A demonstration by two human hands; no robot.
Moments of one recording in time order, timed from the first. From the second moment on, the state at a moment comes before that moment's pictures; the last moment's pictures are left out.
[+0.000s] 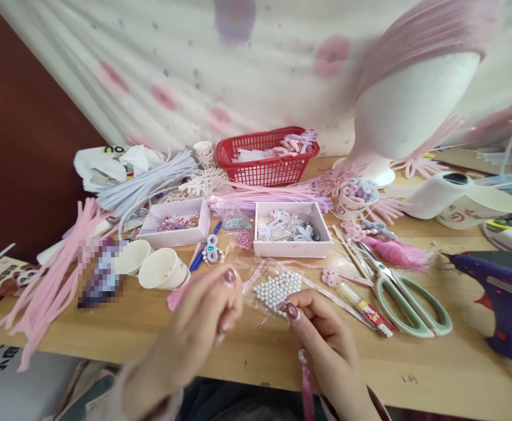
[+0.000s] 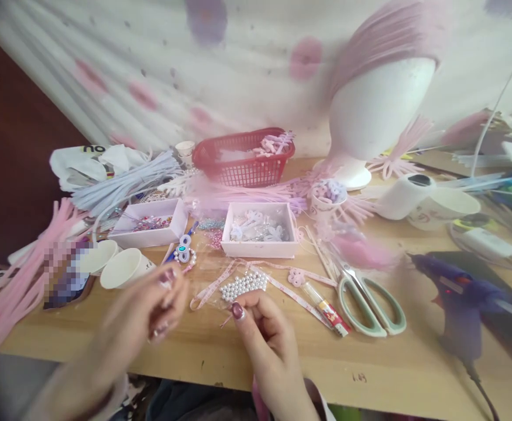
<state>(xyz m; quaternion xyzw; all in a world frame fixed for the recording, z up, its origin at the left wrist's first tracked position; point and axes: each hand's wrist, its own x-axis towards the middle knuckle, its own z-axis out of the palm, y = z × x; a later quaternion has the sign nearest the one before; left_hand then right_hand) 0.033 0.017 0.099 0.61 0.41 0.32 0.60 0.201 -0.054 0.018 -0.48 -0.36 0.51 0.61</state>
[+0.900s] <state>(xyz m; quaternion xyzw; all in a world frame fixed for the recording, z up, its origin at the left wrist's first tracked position) 0.059 -0.013 0.025 0.28 0.31 0.45 0.79 0.188 -0.055 0.029 -0.48 -0.45 0.49 0.57</state>
